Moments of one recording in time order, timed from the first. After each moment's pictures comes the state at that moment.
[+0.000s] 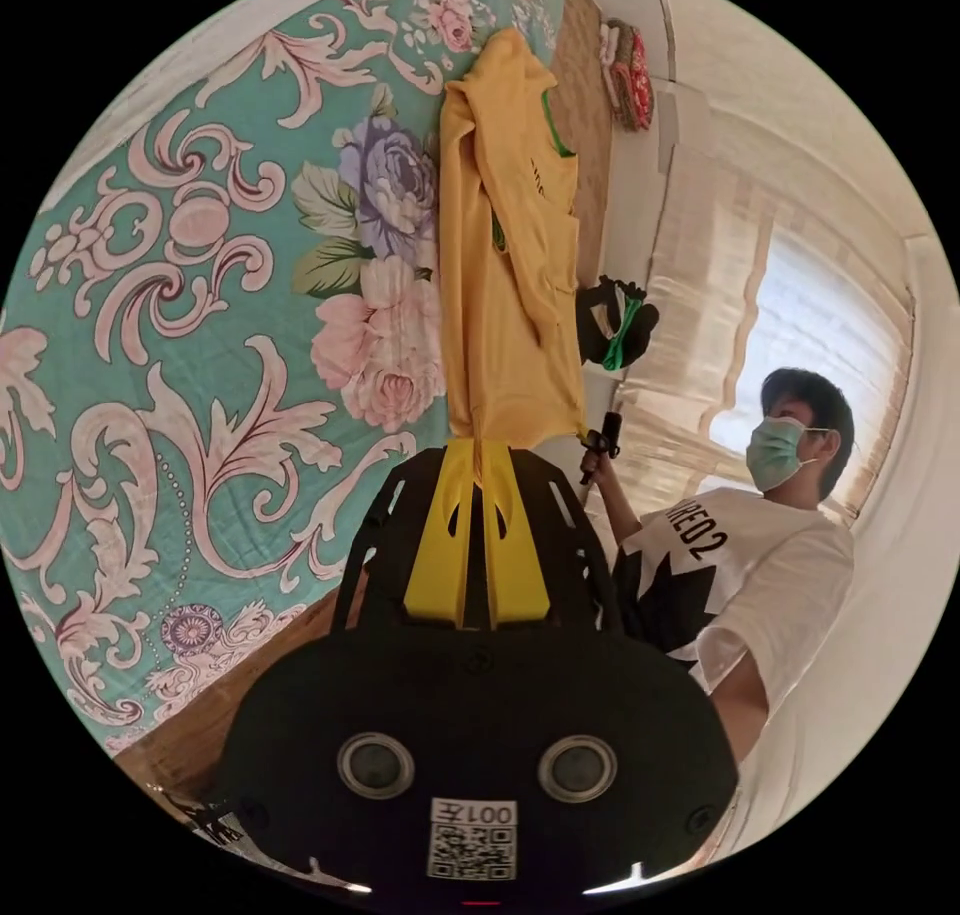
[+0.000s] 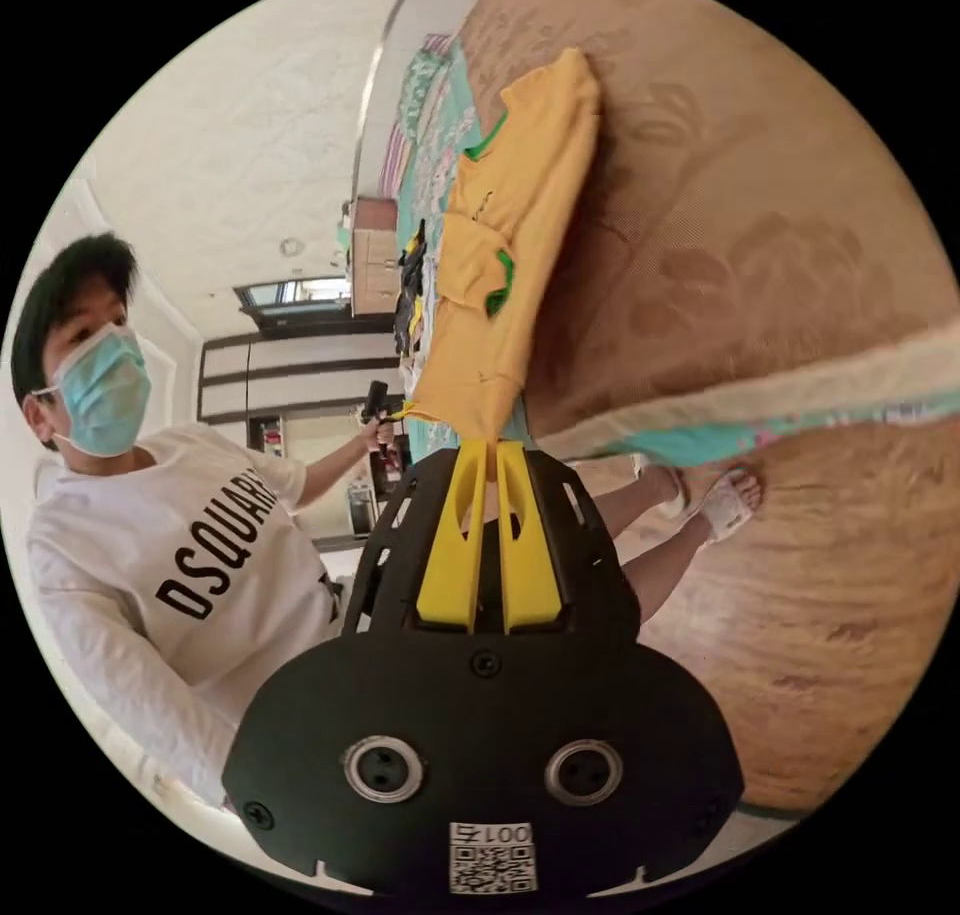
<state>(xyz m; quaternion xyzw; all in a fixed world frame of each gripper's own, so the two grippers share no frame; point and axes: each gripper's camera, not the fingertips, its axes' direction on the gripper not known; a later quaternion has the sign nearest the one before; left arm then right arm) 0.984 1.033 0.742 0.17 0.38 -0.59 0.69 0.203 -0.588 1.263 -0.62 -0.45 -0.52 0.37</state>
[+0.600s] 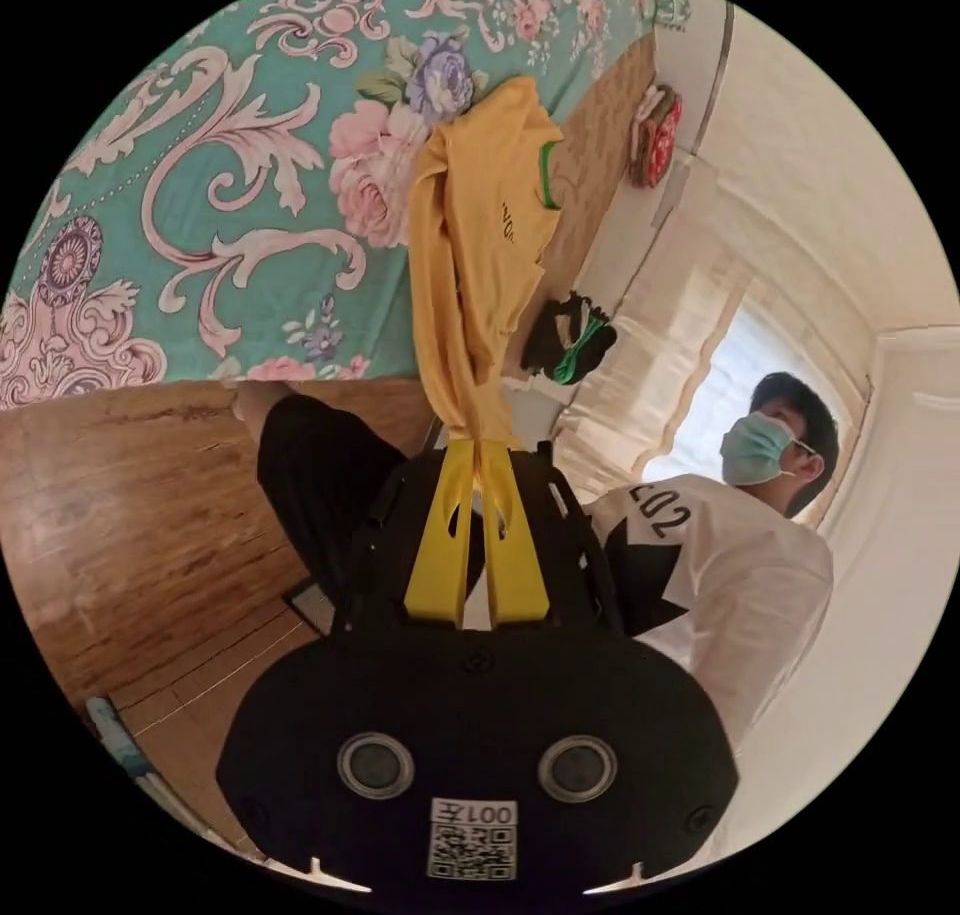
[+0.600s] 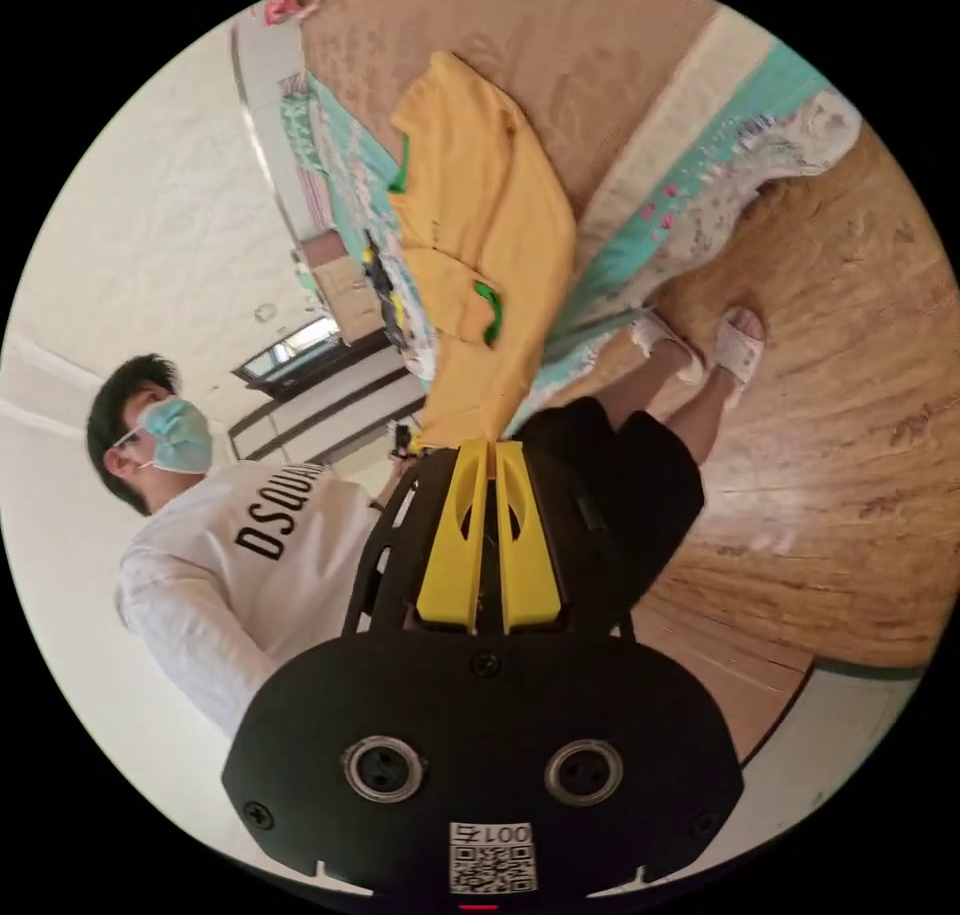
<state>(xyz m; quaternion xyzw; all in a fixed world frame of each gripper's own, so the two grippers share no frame) 1.103 0.995 0.679 0.24 0.43 -0.66 0.57 0.245 -0.684 1.233 -0.73 -0.36 -0.42 0.40</state>
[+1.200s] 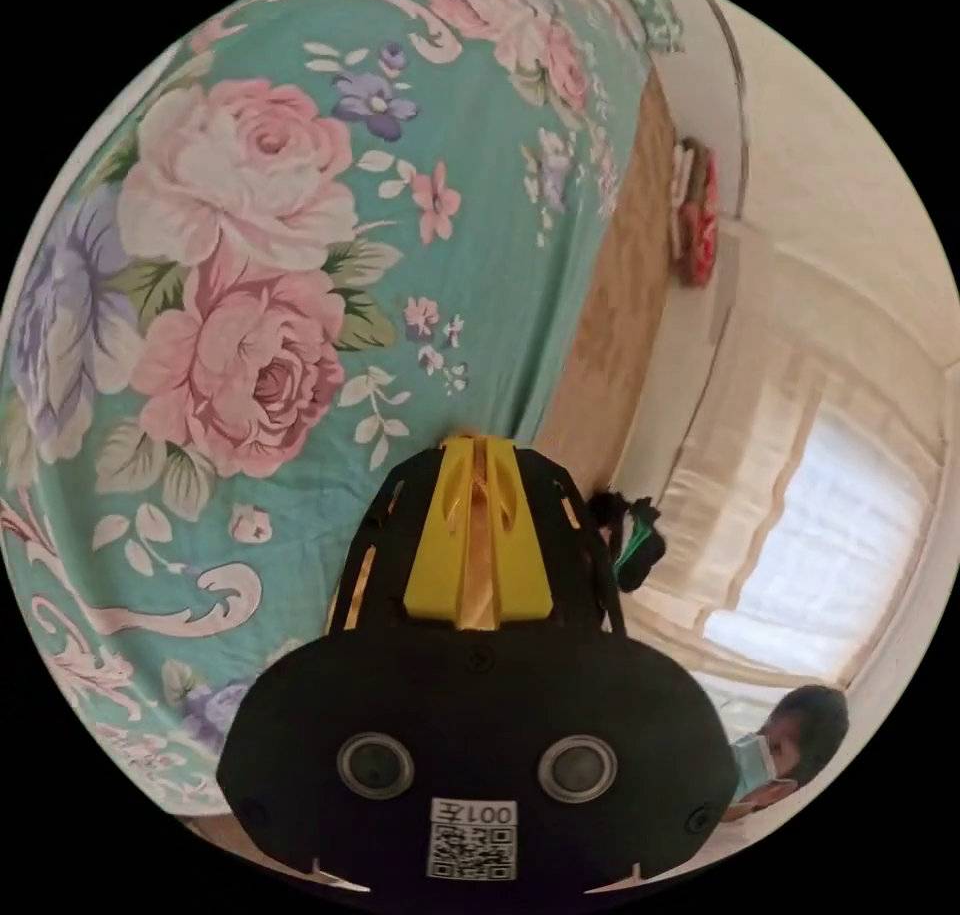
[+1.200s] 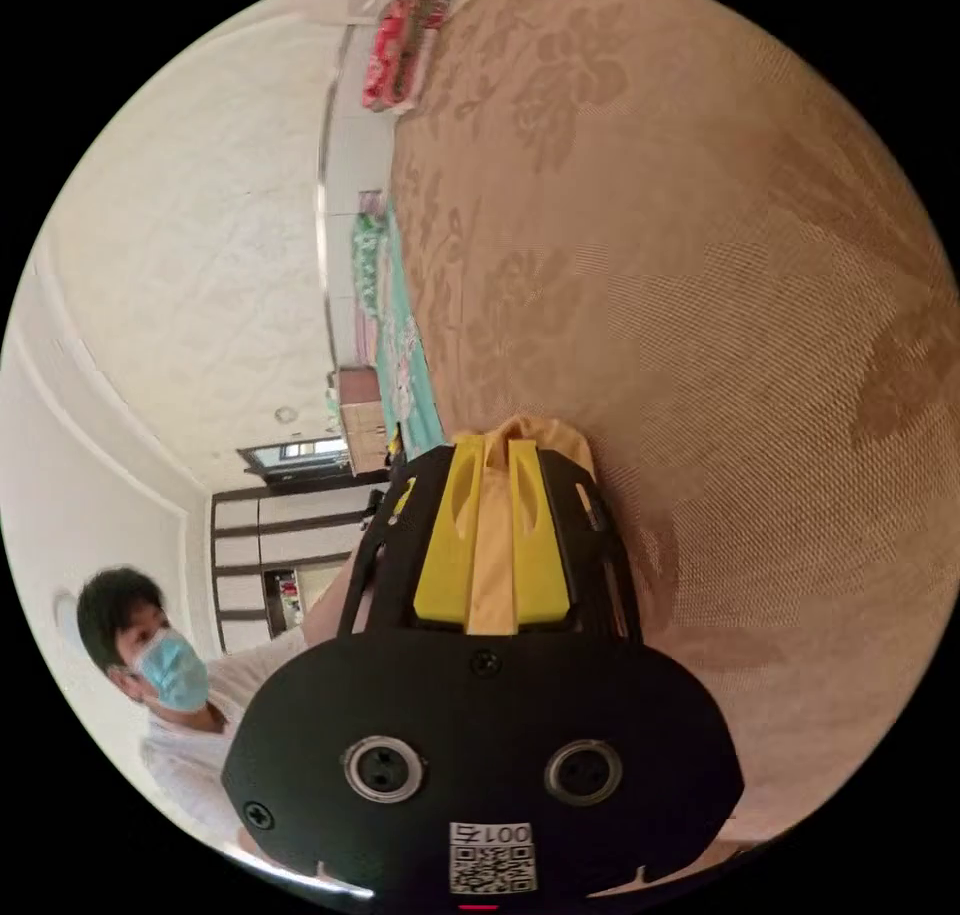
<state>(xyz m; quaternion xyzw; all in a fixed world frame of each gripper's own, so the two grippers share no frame) 0.726 0.840 0.694 0.24 0.27 -0.71 0.60 -0.019 -0.565 1.203 -0.58 -0.52 -0.40 0.48</state>
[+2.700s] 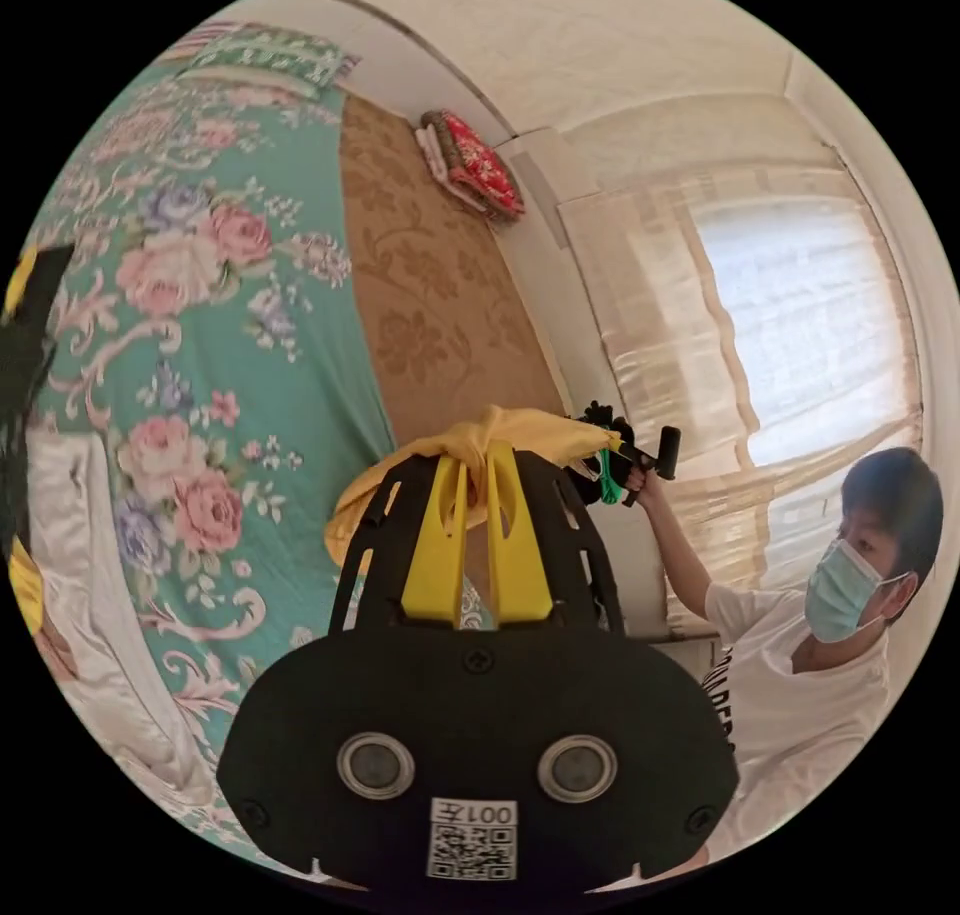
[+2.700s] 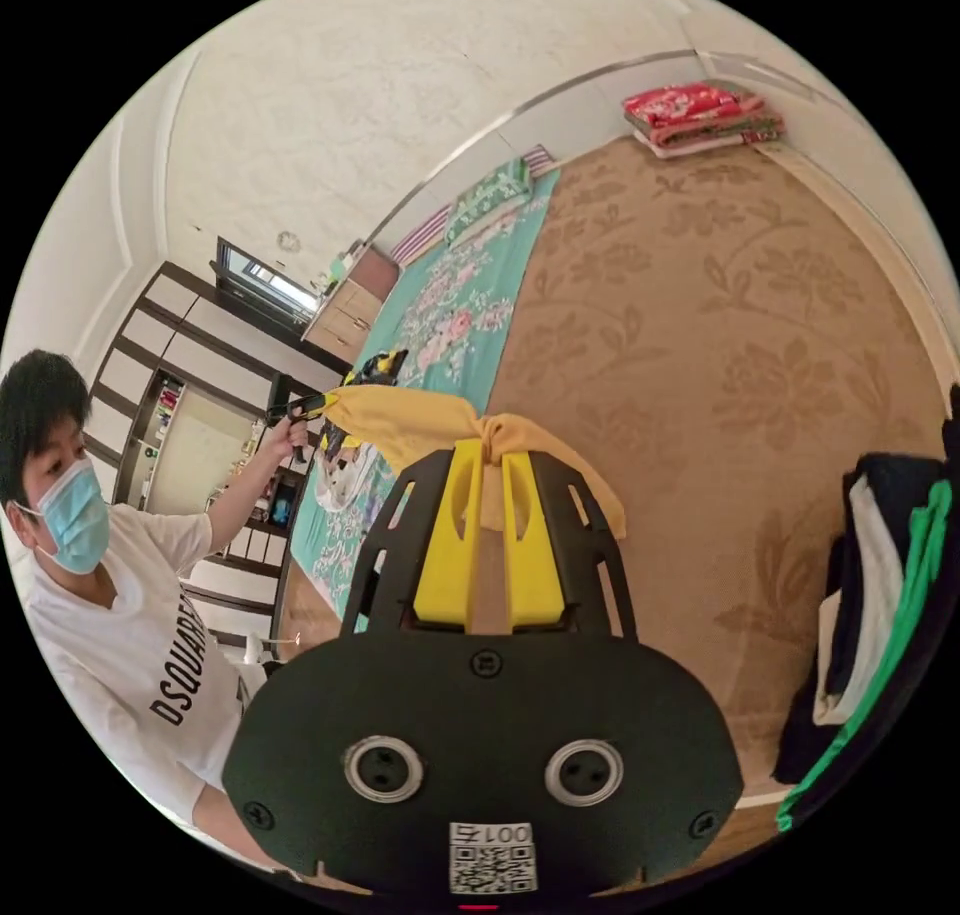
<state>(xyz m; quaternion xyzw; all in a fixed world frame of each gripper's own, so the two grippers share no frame) 0.788 0.705 0.536 0.30 0.15 -0.49 0.80 0.004 -0.639 0.915 -0.34 -0.57 -0.64 0.38</state>
